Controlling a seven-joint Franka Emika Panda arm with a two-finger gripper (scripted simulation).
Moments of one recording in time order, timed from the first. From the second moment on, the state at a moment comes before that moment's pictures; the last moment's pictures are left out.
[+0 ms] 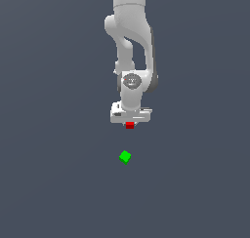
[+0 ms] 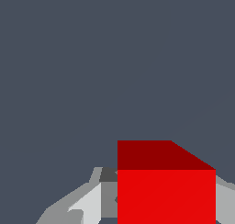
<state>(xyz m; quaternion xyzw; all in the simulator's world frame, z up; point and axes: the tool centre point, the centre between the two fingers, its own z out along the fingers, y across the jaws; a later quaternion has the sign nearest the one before) -0.079 0.026 0.035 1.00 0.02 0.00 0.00</state>
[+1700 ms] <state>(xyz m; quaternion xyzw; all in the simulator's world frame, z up) -0.064 0.024 0.115 1.00 0.02 0.00 0.00</state>
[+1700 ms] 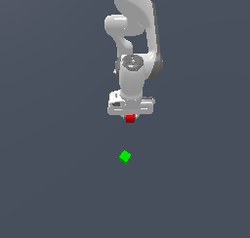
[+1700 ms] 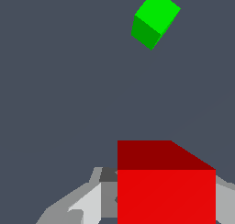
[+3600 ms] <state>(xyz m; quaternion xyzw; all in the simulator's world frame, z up) 0.096 0.001 0.060 1.00 0.02 0.00 0.00</state>
